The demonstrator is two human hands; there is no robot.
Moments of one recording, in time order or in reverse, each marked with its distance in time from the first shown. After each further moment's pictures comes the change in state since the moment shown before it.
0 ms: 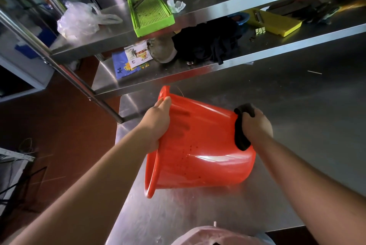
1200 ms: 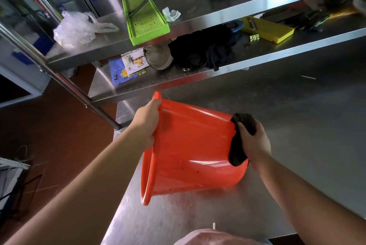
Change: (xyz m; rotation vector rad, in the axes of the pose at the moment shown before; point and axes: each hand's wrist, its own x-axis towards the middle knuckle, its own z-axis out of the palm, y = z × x) left_hand 0.014 0.017 -0.003 -0.092 0.121 -0.006; right_hand -0.020 0.034 0.004 0.278 0.029 -0.018
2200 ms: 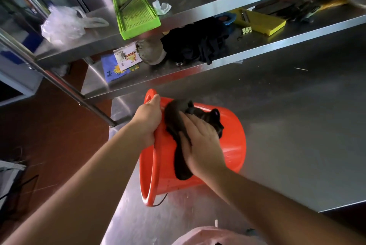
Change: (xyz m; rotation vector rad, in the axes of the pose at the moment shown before) left_hand -0.016 -0.004 0.019 0.043 -0.005 -0.059; right_hand -0.114 -0.062 0.054 -0.282 -0.057 -0.937
